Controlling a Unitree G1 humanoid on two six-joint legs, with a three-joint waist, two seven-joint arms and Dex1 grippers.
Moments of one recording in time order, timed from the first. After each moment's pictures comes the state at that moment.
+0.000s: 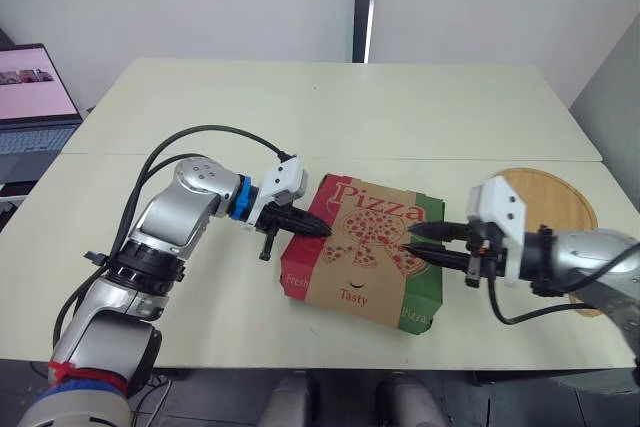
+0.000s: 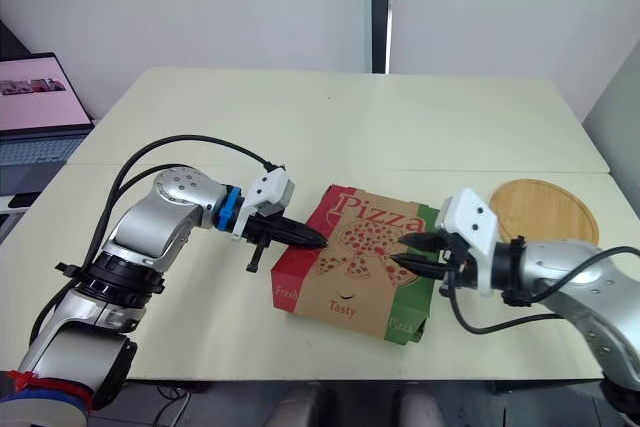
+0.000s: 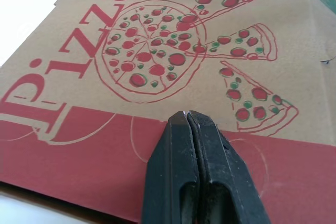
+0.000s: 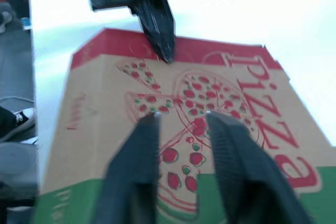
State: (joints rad) left arm -0.75 0.67 -0.30 0.16 -0.27 0.40 -1.46; right arm -0.20 -0.96 -0.19 -0.82 0.85 0.93 0.76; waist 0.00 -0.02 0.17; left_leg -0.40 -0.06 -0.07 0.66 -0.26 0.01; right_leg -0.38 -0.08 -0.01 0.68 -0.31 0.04
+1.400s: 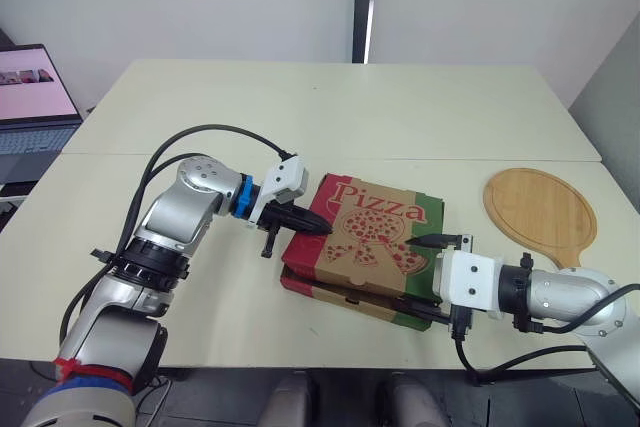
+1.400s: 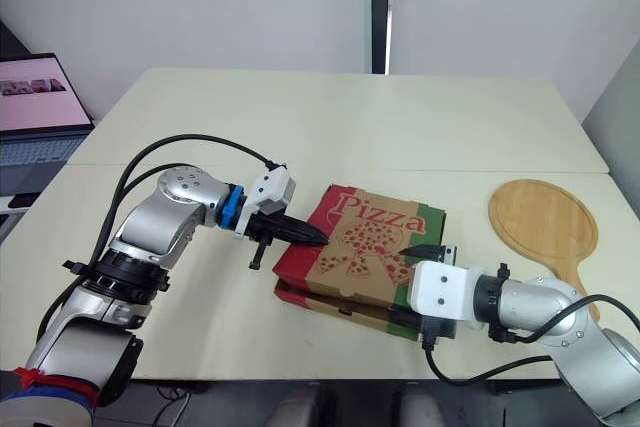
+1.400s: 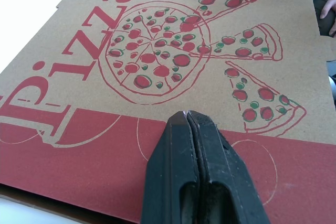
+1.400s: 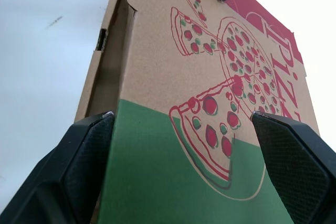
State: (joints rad) left arm -0.76 0.65 -0.30 0.20 -0.25 0.37 -1.47; right arm -0.06 -0.93 0.18 -0.82 0.14 0.51 0.76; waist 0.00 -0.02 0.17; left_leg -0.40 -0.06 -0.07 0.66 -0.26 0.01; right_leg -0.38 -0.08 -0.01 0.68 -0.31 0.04
